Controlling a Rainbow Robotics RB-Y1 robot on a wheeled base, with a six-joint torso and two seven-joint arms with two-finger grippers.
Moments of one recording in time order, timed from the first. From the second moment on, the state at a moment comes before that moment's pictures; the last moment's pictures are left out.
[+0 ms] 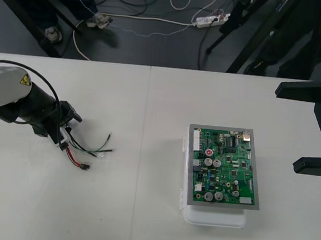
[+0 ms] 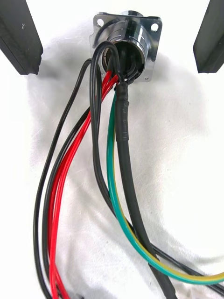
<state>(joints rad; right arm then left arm) -0.09 -0.80 -0.29 -2.12 0.81 -1.38 -0.50 -0.91 0.94 -1.16 -1.00 -1.46 -0.86 -0.80</state>
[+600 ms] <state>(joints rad) -0.09 -0.80 -0.29 -2.12 0.81 -1.38 -0.50 -0.91 0.93 -1.17 -1.00 -1.46 -0.82 -0.80</state>
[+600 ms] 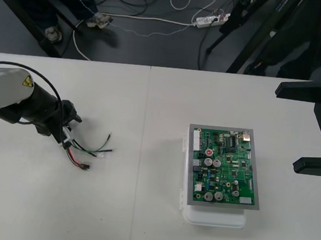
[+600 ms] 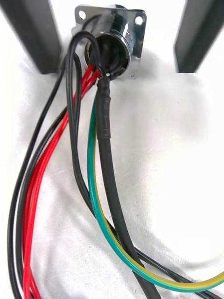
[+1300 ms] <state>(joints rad) -0.09 -0.80 -0.29 -2.12 0.81 -1.38 -0.50 -0.91 0.93 -1.19 -0.99 -1.38 -0.80 -0.80</state>
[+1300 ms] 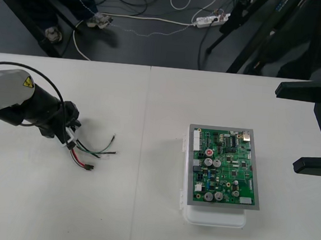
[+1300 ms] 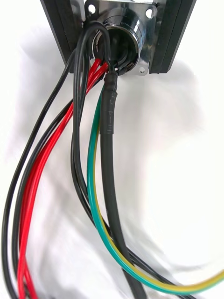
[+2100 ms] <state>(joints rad) -0.09 -0.80 -0.29 -2.12 0.81 -1.38 -0.50 -0.91 0.96 -0.81 -0.99 -1.25 -1.22 -0.80</state>
